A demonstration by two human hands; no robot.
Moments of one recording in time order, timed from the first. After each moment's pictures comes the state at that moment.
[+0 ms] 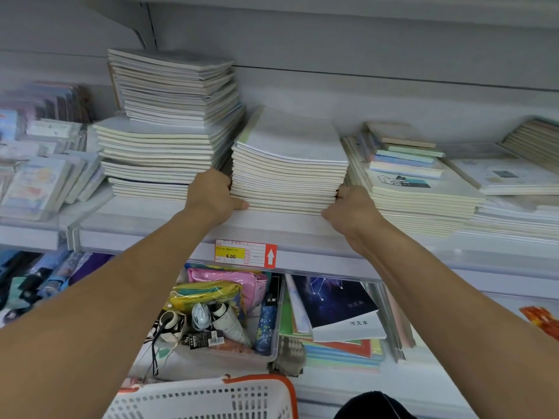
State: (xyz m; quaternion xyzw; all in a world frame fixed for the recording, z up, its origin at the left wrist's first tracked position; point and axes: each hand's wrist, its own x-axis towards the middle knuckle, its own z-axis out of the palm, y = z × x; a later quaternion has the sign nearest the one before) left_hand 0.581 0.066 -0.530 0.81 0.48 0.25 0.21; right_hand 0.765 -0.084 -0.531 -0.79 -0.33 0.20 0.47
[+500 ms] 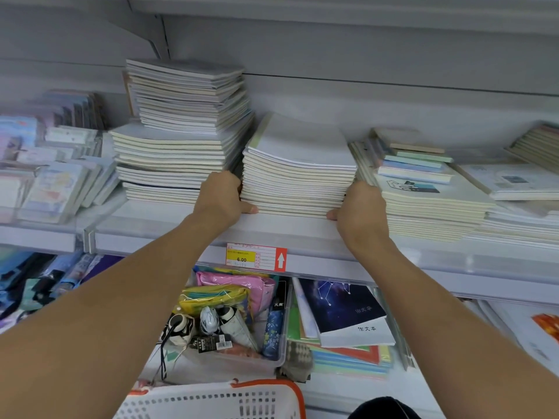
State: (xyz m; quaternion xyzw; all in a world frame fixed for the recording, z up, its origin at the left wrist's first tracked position) left_hand 0.576 0.059 -0.522 0.84 0.47 0.24 0.15; right_hand 0.757 -0.083 -0.524 -0.86 -0.38 -0.04 0.32
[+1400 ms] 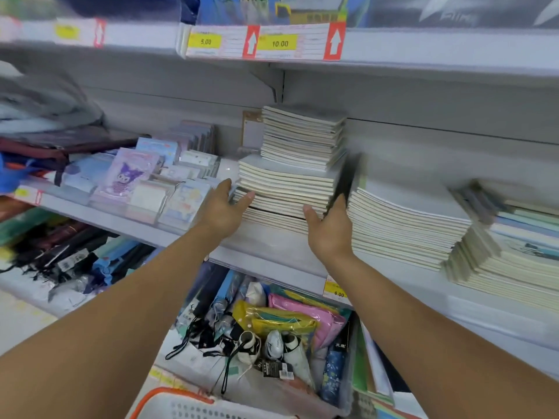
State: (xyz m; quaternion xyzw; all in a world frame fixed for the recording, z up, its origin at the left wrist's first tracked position) left_hand 0.417 0.119 -0.517 0.69 0.49 0.42 0.34; right_hand 0.588 0.023 -0.515 -0.70 -0.46 0.15 0.52
